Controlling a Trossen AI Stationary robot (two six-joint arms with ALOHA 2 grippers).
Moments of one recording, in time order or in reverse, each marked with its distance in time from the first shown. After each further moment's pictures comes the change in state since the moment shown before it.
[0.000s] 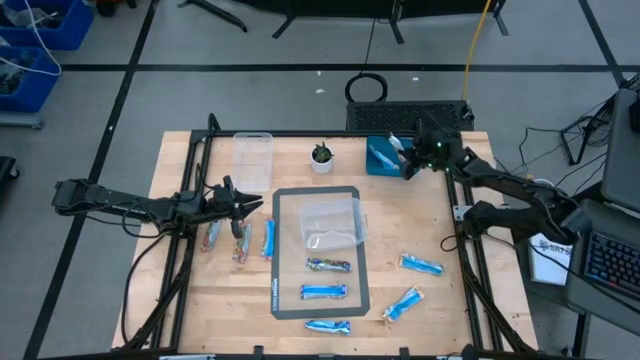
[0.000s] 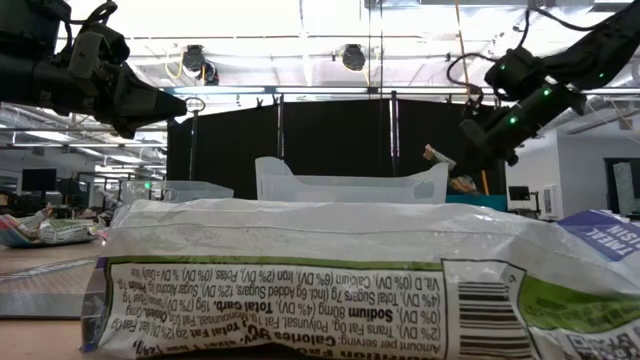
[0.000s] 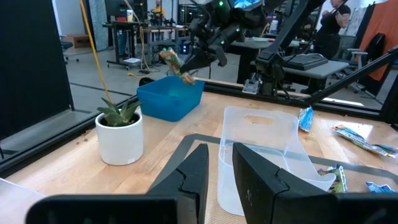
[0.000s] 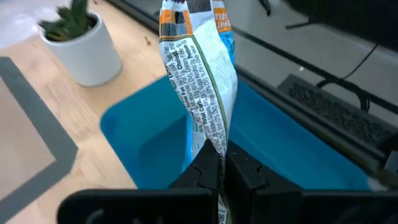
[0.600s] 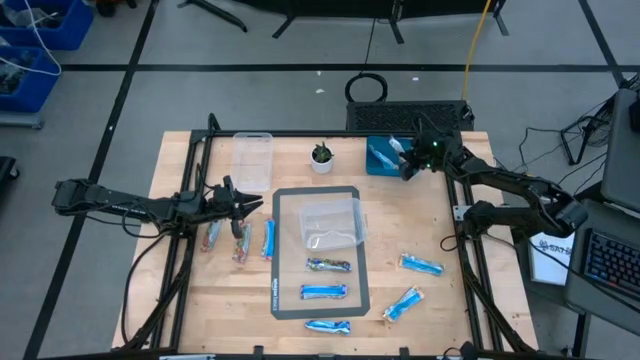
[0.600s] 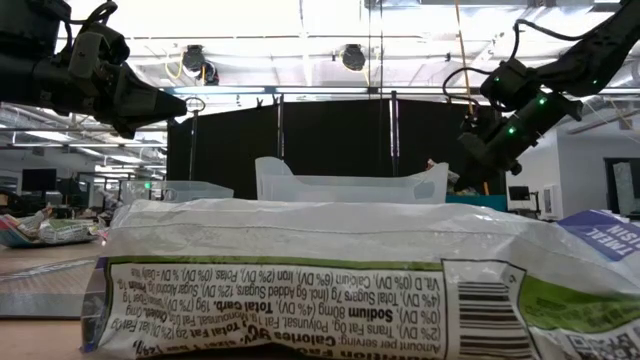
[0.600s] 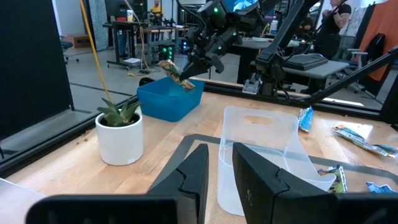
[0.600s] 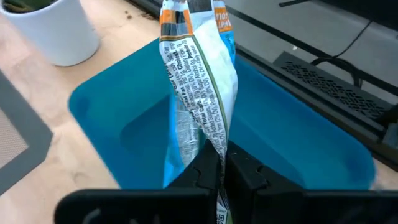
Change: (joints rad) left arm 0.000 0.000 0.000 0.000 0.000 0.000; right arm -0.012 0.066 0.000 -0.005 0.033 0.002
